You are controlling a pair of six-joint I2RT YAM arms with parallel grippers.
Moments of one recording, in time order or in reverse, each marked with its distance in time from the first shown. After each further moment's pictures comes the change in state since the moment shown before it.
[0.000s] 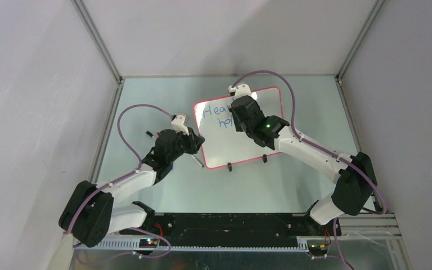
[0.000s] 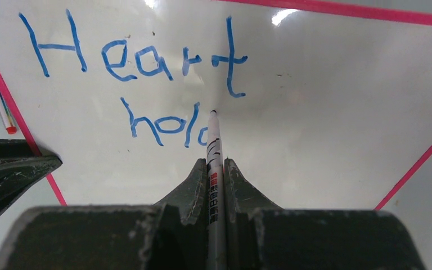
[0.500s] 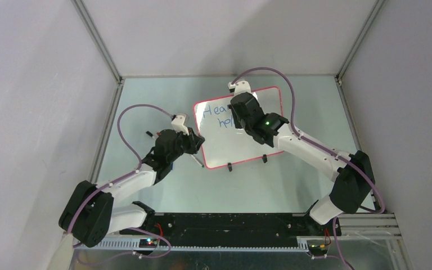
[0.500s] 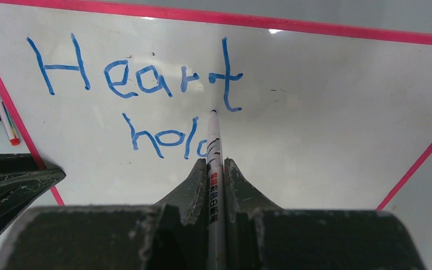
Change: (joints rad) left arm 0.000 0.000 0.000 -0.001 0.000 0.000; right arm -0.010 0.024 0.049 -0.006 0.006 -0.003
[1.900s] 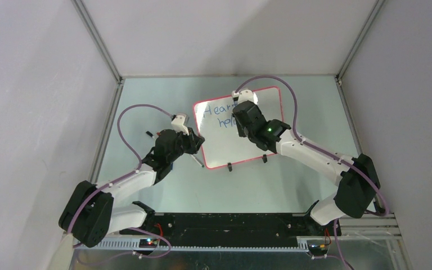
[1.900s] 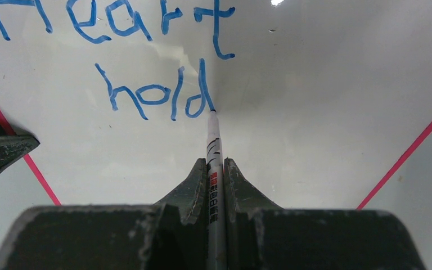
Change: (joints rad) left arm 0.000 0.000 0.000 -0.001 -0.003 0.000; right arm 0.012 -0.051 -0.108 -0.020 0.006 0.047
